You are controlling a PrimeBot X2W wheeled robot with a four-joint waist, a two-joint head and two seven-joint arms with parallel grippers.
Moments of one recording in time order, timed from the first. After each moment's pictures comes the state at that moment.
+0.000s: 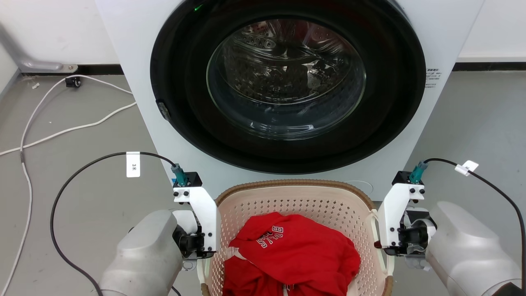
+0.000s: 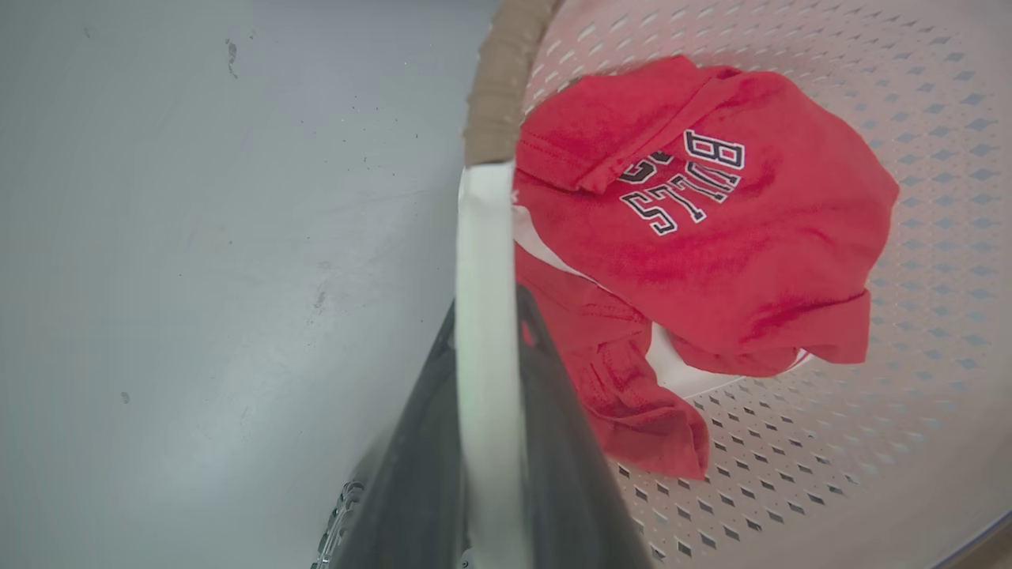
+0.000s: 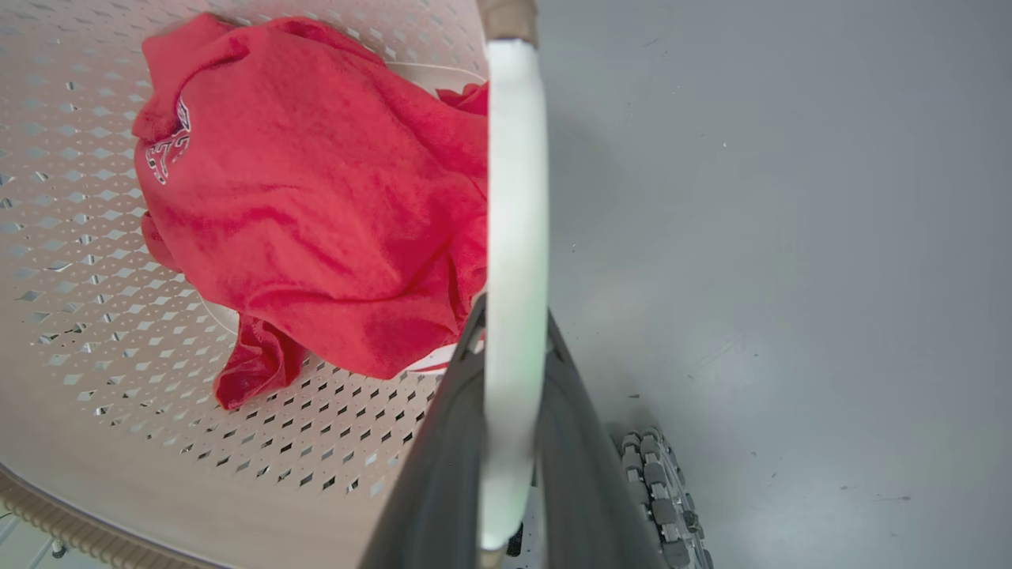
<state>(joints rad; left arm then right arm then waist) -0.79 0.13 -0.83 1.20 -1.02 -0.12 0.55 -0.80 -0.16 0.80 1.27 1.04 0.12 0.67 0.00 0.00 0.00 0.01</state>
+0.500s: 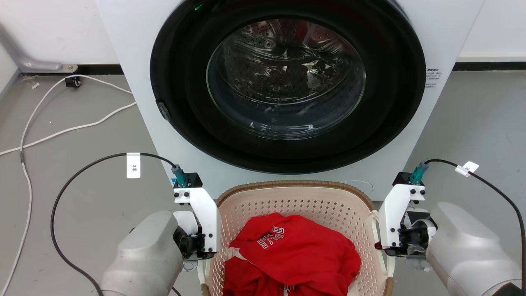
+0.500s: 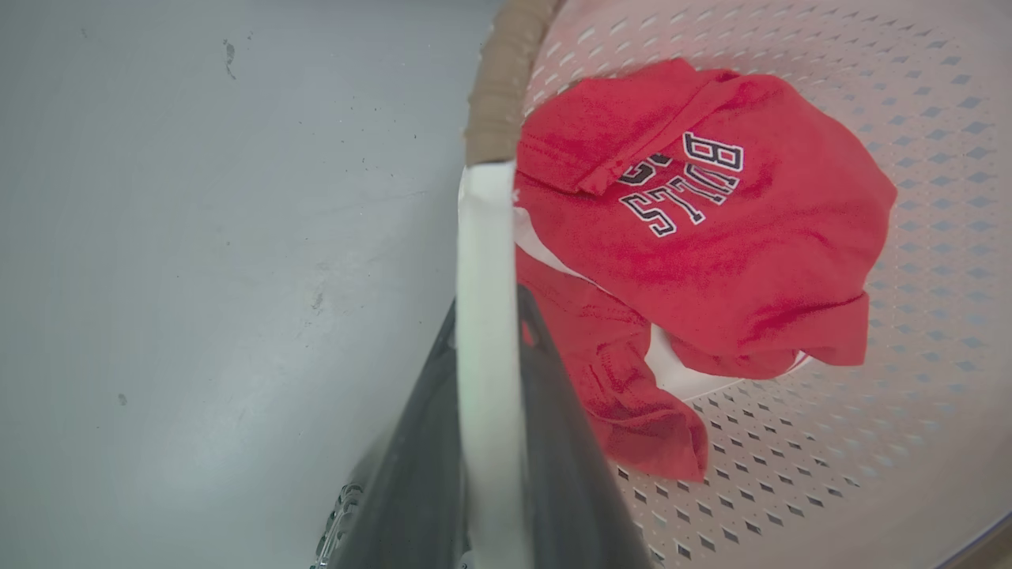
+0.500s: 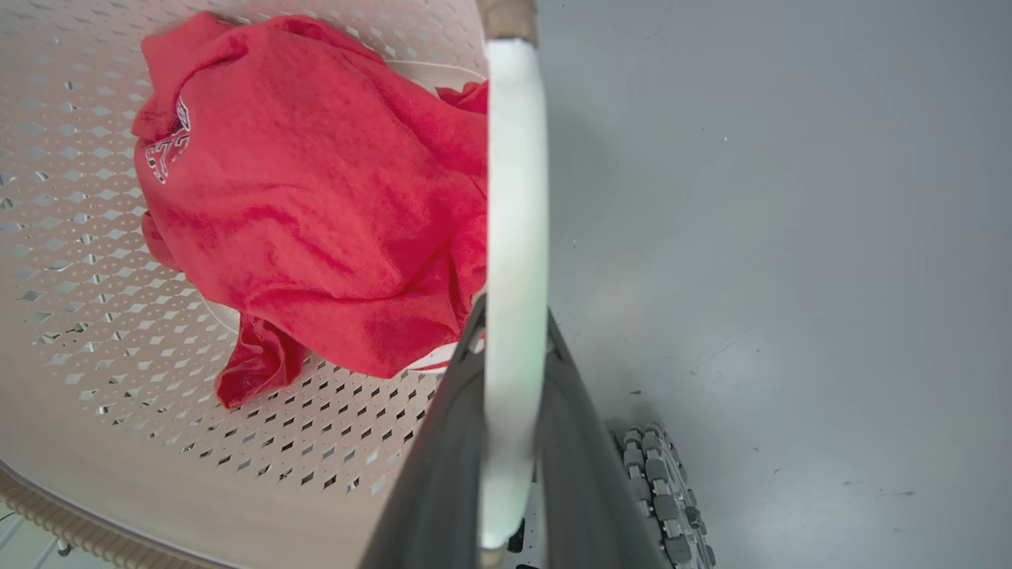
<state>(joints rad) -0.79 0.13 -0.85 1.20 -1.05 -0.12 0.53 -0.80 -0.16 0.80 1.27 1.05 0.12 0.68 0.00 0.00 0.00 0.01</state>
